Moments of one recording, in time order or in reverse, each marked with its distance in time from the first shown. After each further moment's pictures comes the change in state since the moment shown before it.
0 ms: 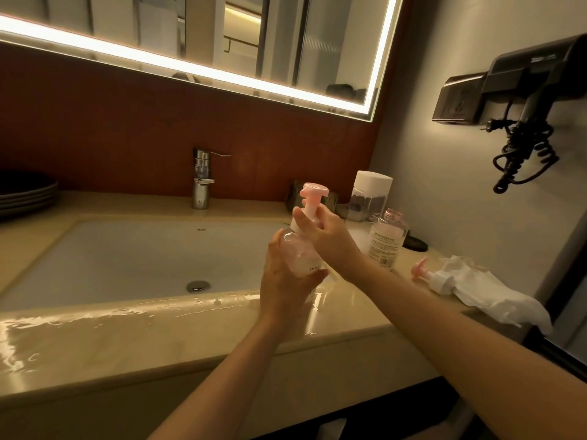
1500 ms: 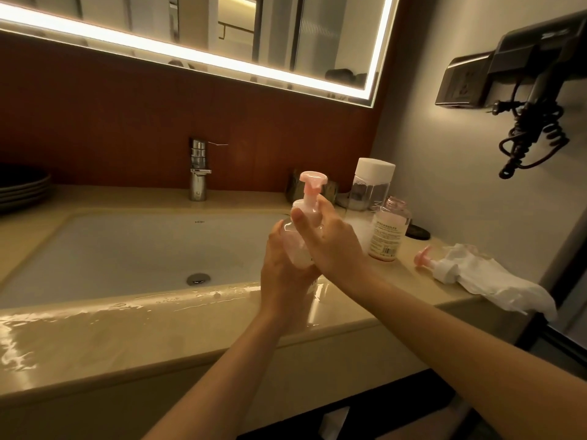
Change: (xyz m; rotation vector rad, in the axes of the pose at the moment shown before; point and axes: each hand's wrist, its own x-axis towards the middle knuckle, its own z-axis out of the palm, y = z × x) left_hand -0.001 -0.002 0.000 -0.004 0.002 0.027; right_hand -0.026 0.000 0.009 -0.275 0.141 -0.068
